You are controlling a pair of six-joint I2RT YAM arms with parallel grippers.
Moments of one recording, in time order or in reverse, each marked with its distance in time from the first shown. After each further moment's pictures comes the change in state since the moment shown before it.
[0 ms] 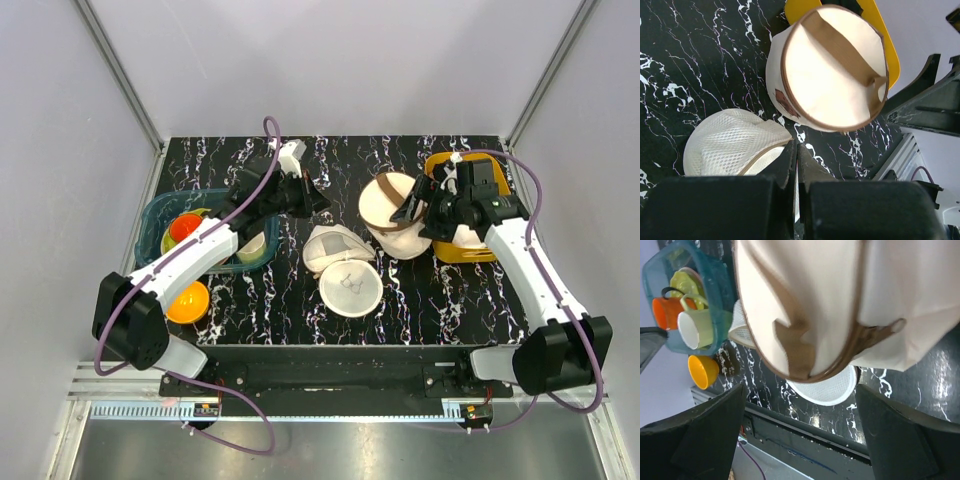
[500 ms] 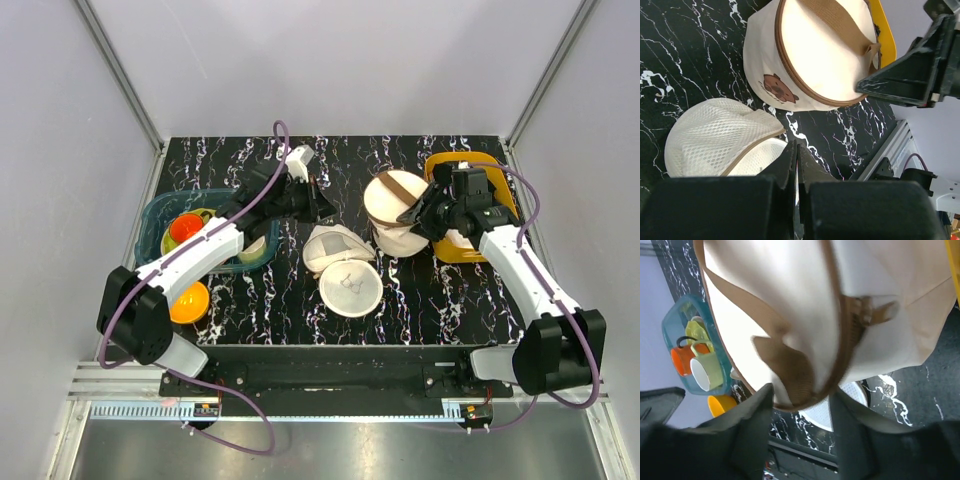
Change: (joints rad) left arm -0.019 0.037 0.000 -0.004 0.040 -0.015; right arm 0.000 -0.021 -0.150 0.179 0.105 0.213
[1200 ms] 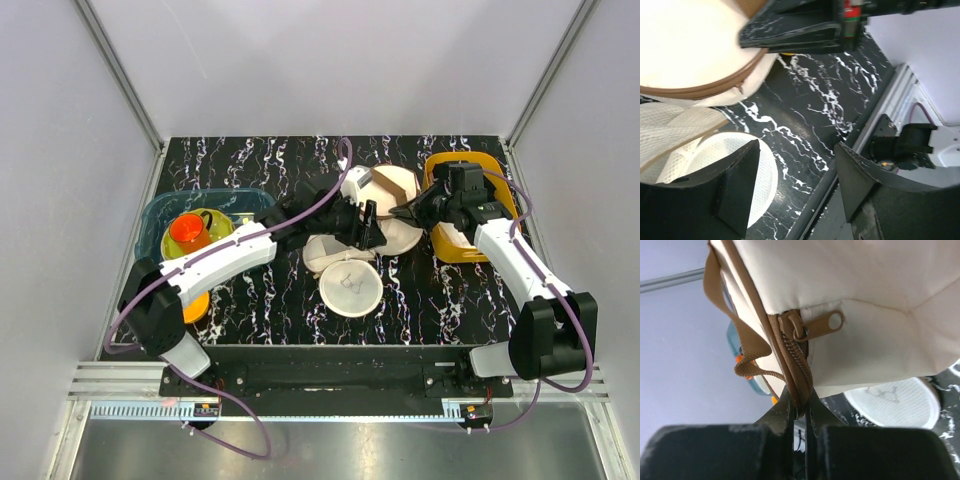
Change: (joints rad) left arm -0.271 0.087 0.158 -0.116 -0.024 0.133; right arm -0.008 0.077 -0.015 0.139 -0.104 0.303
